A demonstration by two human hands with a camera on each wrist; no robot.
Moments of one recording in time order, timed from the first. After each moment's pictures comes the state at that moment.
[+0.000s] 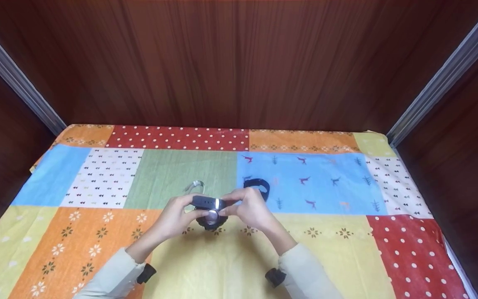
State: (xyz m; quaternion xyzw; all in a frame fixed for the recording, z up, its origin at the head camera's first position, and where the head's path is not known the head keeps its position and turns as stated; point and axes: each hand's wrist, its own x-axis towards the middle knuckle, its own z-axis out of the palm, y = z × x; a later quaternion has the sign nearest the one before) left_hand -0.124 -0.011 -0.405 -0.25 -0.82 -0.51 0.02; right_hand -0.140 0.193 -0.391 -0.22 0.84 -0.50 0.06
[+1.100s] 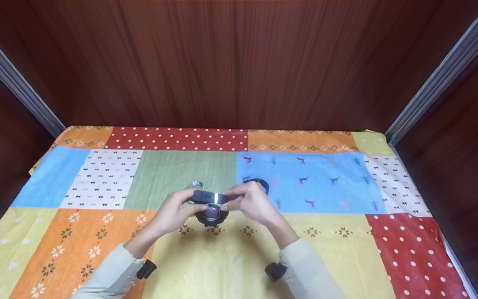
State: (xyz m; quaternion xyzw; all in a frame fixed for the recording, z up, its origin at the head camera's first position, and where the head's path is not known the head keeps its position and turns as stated) left_hand -0.132 -0.014 -0.398 -0.26 -0.82 -0.51 0.03; right_hand -0.147 0.200 -0.384 -0.23 0.82 -0.52 0.07
